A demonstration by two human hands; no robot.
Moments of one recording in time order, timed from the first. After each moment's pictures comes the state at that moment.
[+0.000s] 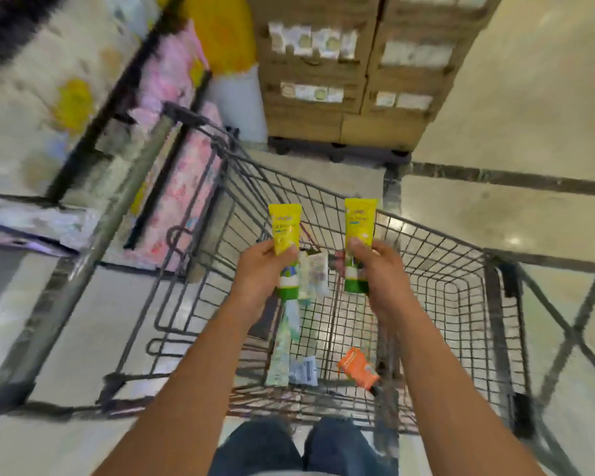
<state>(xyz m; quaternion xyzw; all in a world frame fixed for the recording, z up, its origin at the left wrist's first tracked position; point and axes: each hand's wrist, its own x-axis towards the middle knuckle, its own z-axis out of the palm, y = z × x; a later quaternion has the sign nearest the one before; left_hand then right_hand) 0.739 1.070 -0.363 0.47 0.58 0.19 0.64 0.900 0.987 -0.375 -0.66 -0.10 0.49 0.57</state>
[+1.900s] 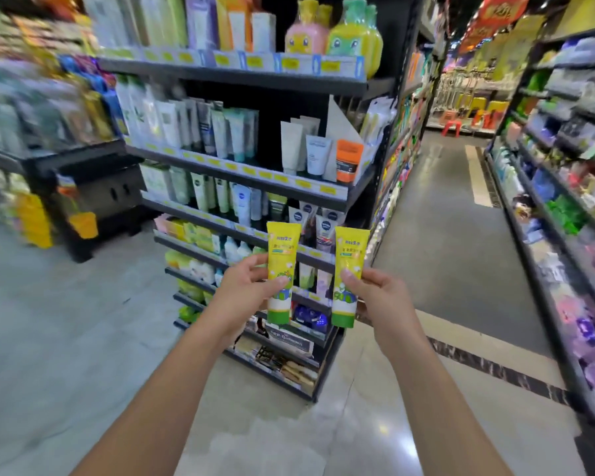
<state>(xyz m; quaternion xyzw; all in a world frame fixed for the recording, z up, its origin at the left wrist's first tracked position) 0.061 0.286 -0.106 0.04 0.72 0.69 0.09 0.093 0.496 -0.124 -0.13 -0.68 0.72 0.07</state>
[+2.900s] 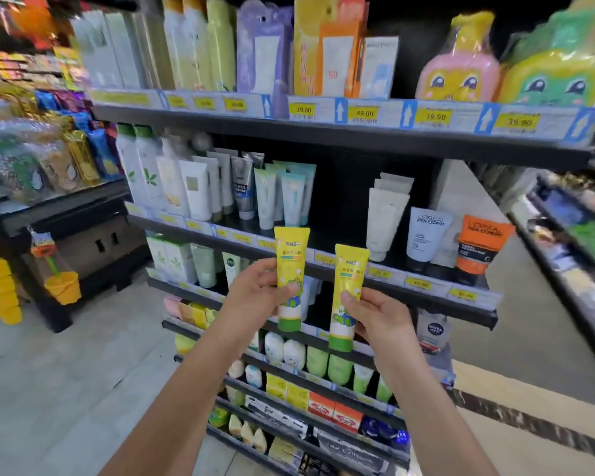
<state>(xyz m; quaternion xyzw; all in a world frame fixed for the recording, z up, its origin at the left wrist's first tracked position) -0.312 0.134 -0.083 0.11 0.71 0.69 0.09 -0.254 0.327 -0.113 -0.16 -0.66 0.73 0.12</state>
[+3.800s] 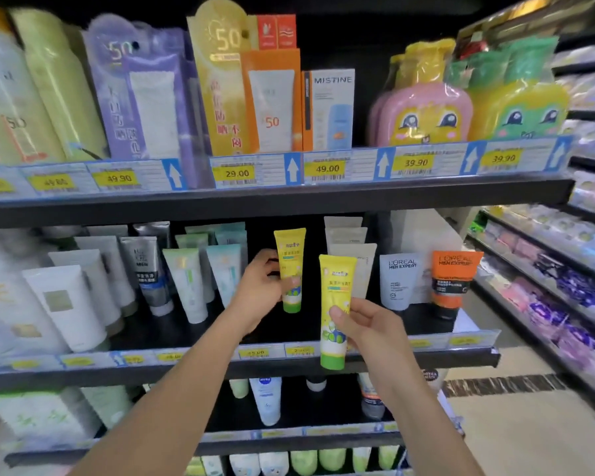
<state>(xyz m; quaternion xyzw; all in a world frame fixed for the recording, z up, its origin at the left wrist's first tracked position) -0.547 0.257 -0.054 0.29 0.70 0.63 0.16 -0.363 0.345 -0.077 -0.19 -0.62 0.71 0.28</state>
